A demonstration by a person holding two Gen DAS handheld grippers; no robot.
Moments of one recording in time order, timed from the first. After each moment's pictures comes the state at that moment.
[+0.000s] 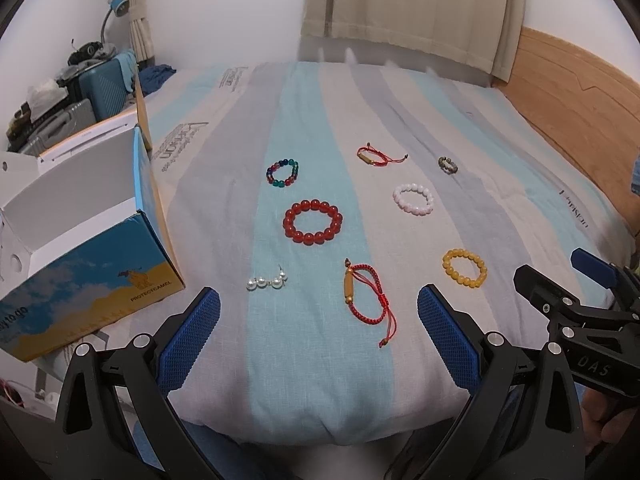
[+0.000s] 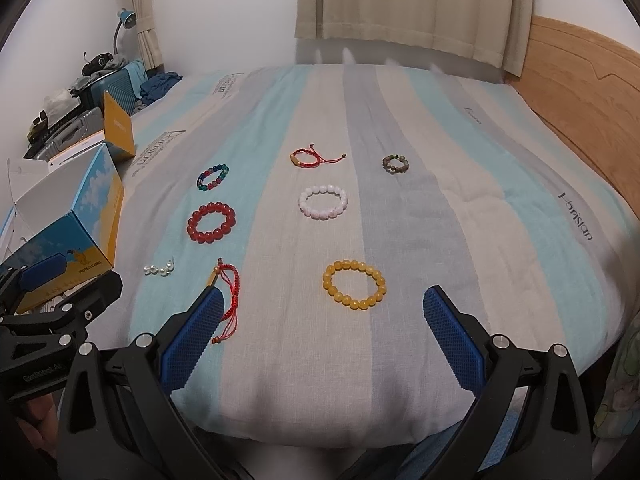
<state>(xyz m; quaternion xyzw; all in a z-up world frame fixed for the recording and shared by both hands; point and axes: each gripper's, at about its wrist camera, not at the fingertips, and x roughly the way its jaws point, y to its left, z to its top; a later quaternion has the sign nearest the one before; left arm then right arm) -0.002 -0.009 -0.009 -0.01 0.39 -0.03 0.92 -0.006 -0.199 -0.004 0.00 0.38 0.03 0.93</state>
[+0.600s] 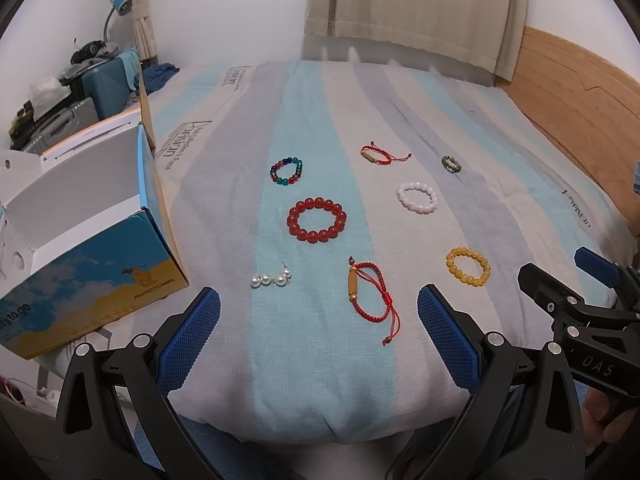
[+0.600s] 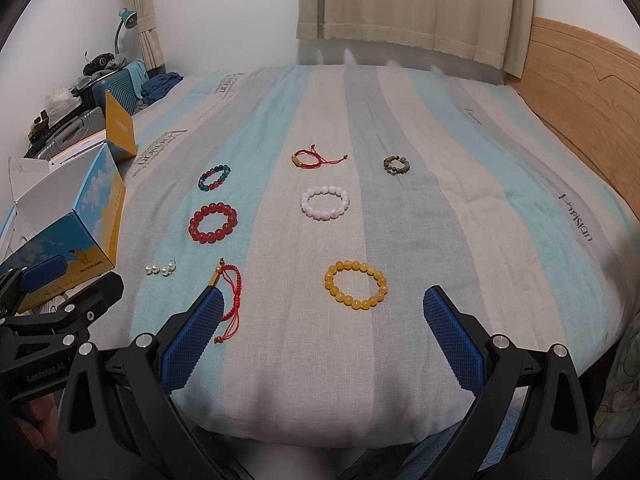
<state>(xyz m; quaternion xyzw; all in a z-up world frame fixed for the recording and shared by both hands) -0.004 -0.003 -0.009 0.00 0.39 -0.02 0.92 -0.006 -0.197 -0.003 0.00 0.38 0.03 0.93</state>
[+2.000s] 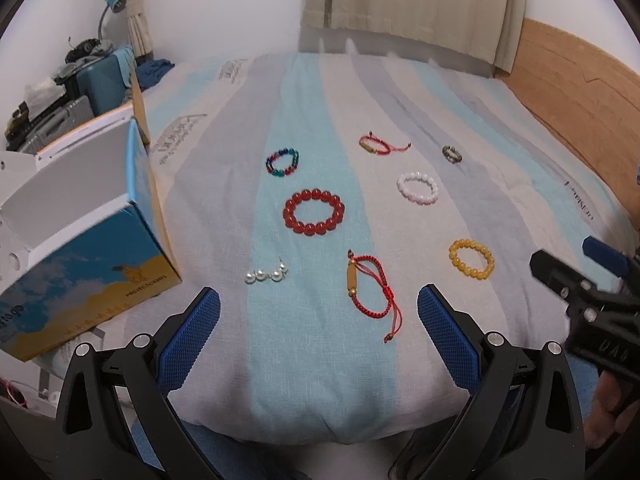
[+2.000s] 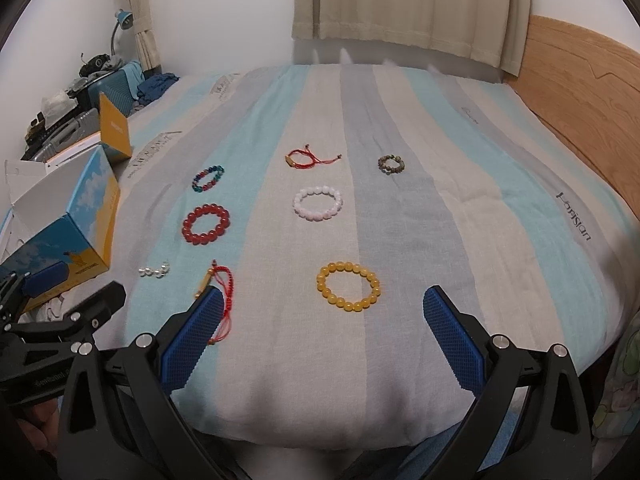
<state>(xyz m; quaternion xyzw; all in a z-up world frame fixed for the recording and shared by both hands) 0.005 -0.006 -0.023 0.00 0.41 -0.03 0.91 0.000 -0.206 -0.003 0.00 0.38 0.02 0.92</state>
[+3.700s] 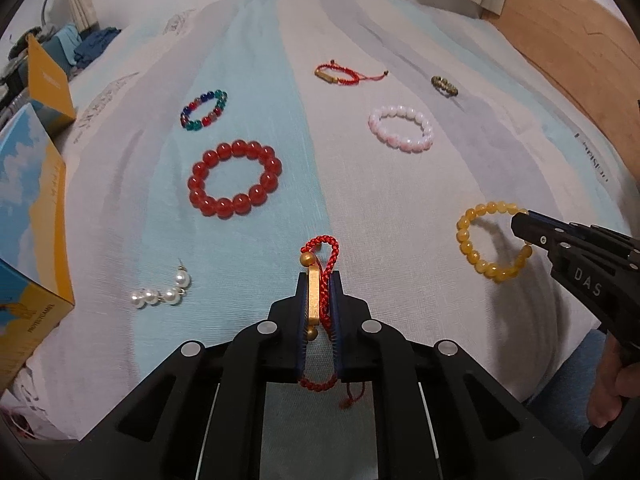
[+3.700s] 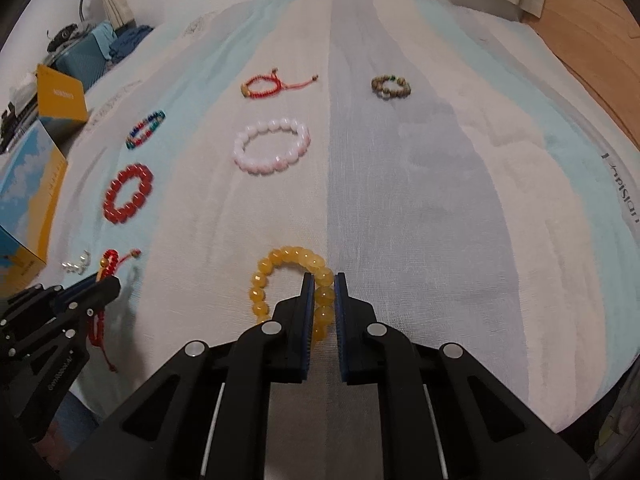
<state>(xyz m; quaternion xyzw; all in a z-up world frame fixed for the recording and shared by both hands) 0.086 -0.059 -0.096 0.03 0.49 -0.07 0.87 0.103 -0.244 -0.090 0.01 0.48 0.03 0.87</state>
